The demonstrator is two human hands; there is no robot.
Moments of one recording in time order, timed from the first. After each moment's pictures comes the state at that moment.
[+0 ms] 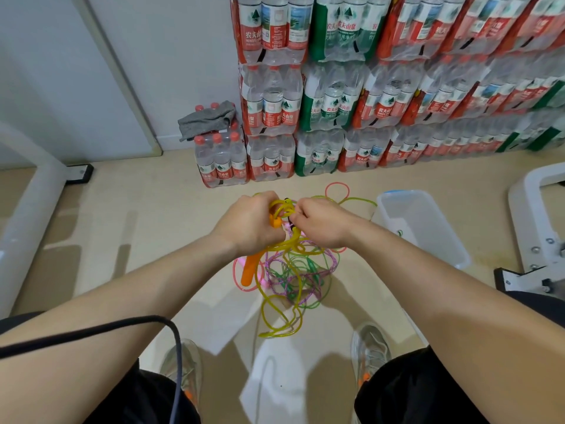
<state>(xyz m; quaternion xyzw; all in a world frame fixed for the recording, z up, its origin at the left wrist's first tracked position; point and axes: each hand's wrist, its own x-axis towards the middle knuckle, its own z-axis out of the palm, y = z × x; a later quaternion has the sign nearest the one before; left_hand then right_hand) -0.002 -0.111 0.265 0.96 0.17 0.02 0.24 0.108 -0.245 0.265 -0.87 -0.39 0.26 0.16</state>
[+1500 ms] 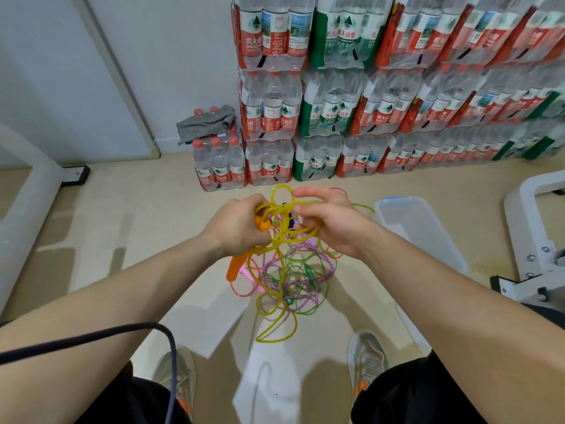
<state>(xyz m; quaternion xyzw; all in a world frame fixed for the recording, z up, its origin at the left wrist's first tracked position) 0.002 -0.083 0.241 0.95 0.18 0.01 0.24 0.112 -0.252 0.264 -0.64 -0.12 0.41 0.64</state>
